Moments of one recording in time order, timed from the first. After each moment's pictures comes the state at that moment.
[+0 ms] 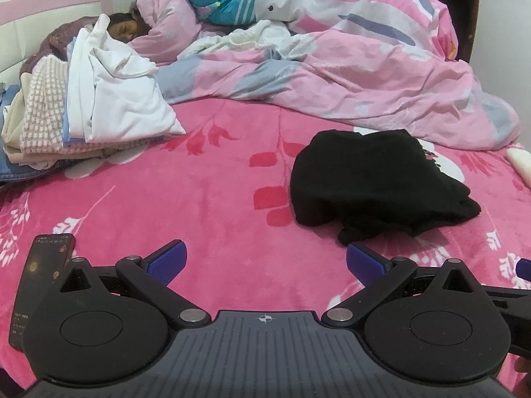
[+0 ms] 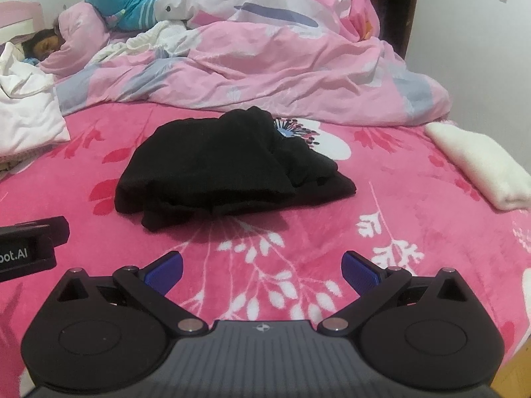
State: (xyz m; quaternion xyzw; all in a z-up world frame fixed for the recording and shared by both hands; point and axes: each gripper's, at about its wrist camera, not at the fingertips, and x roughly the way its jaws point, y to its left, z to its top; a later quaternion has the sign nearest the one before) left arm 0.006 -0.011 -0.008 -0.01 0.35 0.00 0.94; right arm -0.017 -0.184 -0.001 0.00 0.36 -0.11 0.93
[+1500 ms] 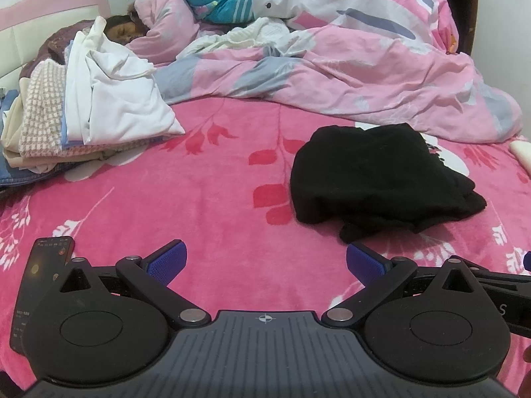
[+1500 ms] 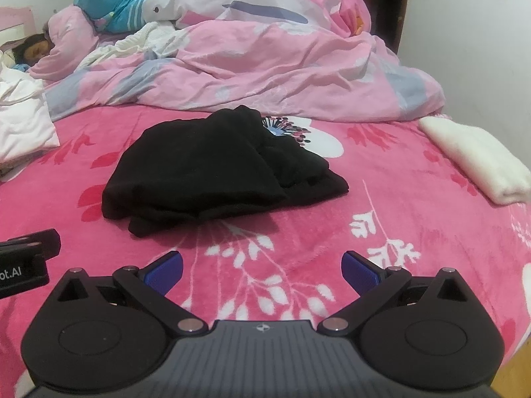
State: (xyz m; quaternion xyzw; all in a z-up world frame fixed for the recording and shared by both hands) left arm 0.011 -0.021 -0.013 0.00 0.35 0.00 0.94; right arm -0.010 -0.194 -0.007 0.01 0.37 -0.12 0.92
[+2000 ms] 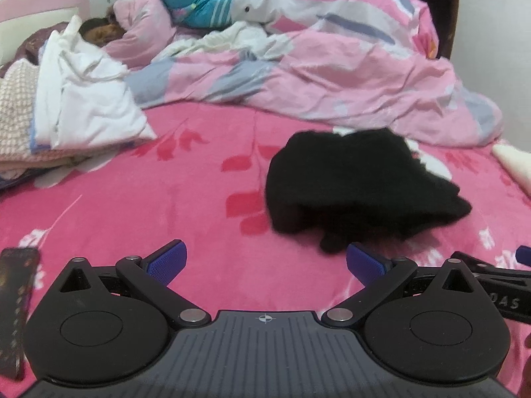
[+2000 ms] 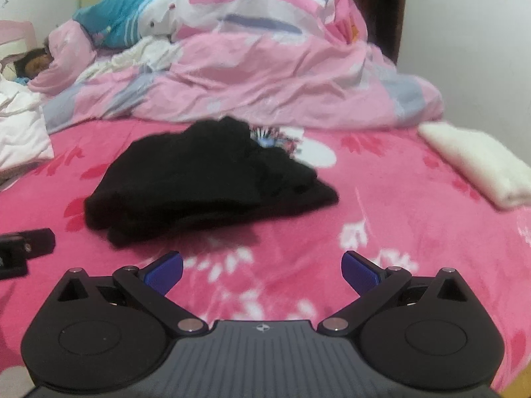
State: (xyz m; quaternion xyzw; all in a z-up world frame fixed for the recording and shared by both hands) left arm 0.032 -0.024 -0.027 -0.01 0.32 -0.06 0.95; right arm -0.005 -0.229 -0.017 0.01 0.31 -0.11 0.94
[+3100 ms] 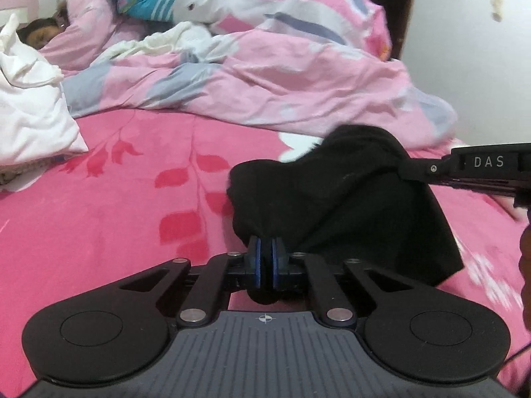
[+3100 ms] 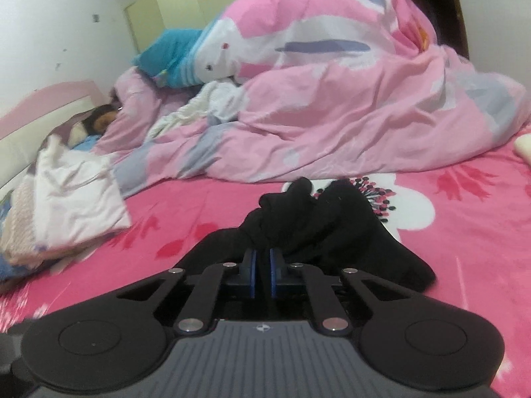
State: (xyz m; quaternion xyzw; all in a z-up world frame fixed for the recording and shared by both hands) left arm 0.044 -0.031 -0.044 -0.02 0.32 -0.17 0.93; right arm 0.045 -0.252 0.016 0.12 0.29 0.07 0.95
